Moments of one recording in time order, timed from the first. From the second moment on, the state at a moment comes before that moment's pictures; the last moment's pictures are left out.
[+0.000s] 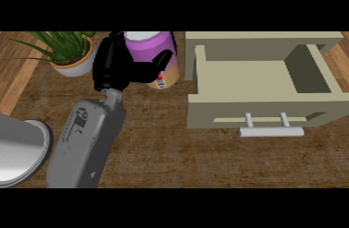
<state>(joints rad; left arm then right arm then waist) -0.66 0.00 -0.06 -1.39 0.23 0.34 0.18 0.45 -0.02 -0.71 -2.30 -0.56 0.47 0.27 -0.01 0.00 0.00</state>
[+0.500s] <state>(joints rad) -0.92 0.00 -0.08 -1.16 0.26 0.46 0.16 0.43 -0.01 -0.71 -2.31 -0.57 0.47 0.29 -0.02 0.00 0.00</state>
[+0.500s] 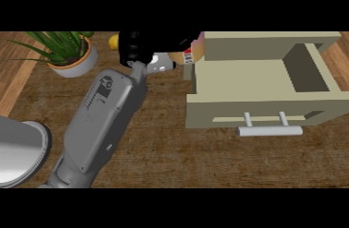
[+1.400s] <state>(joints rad) -1.27 0.00 -0.25 -0.78 0.52 0.63 0.04 0.41 -0.01 -0.67 -2.29 -0.53 0.46 0.27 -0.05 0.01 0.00</state>
